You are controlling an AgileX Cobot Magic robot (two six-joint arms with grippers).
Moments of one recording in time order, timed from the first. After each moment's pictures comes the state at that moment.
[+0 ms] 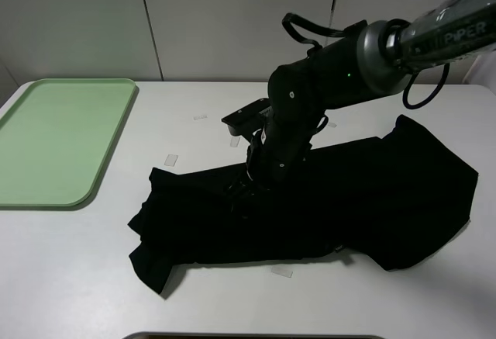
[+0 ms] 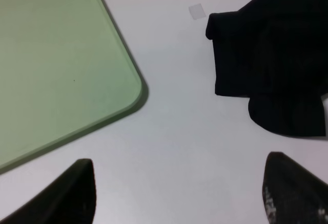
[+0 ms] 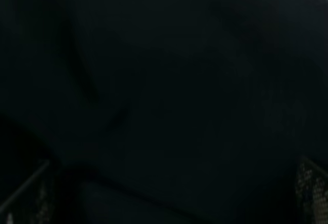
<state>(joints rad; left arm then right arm) -0.27 -0.01 -0.49 0.03 1.07 0.18 0.73 1.99 -1.16 0.12 0.61 -0.12</state>
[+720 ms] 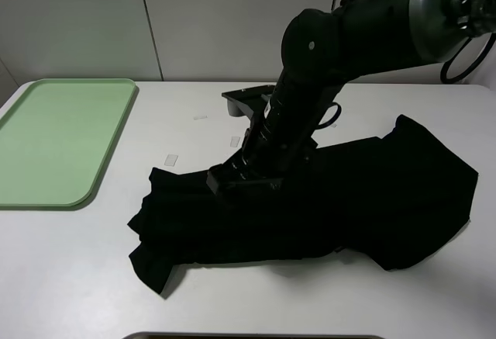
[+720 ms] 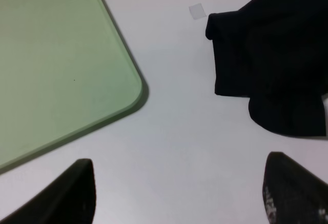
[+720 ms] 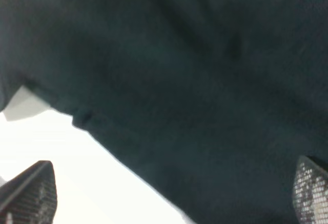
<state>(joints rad) -0.27 -0.01 -0.49 0.03 1.07 0.18 0.73 1.87 -1.18 0.27 0.72 -0.12</state>
